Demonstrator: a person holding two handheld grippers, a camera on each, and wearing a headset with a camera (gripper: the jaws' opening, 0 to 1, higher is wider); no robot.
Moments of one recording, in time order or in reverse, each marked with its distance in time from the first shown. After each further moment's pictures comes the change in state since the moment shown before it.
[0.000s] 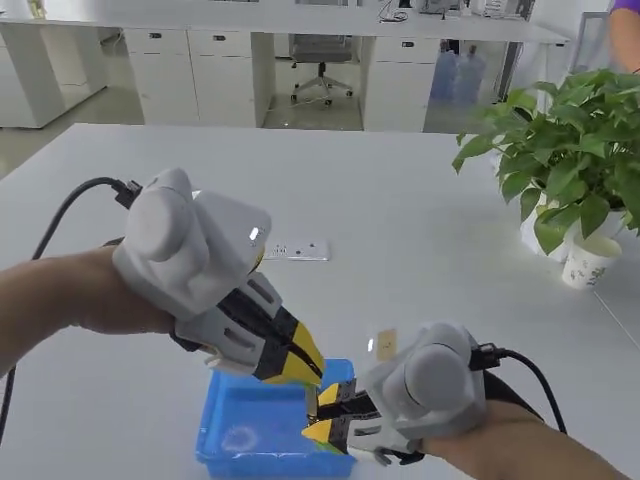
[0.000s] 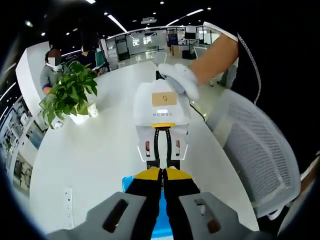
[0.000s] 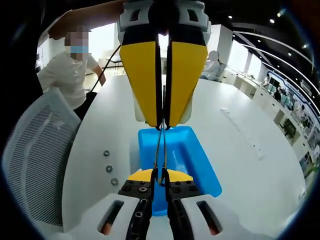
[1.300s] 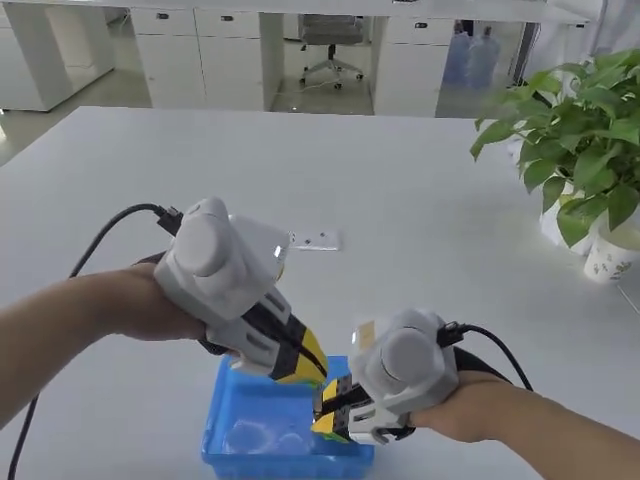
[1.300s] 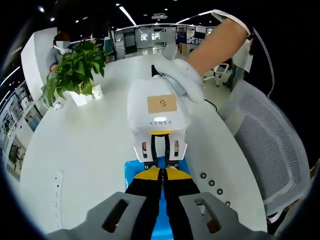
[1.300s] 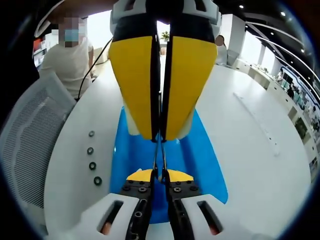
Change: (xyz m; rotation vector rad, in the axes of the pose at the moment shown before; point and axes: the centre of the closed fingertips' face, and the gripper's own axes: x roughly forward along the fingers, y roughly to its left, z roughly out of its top) left arm 0.032 0.028 -0.056 -0.096 0.027 0.002; right arm 0.047 -0.021 -0.043 -0.028 0.098 0.120
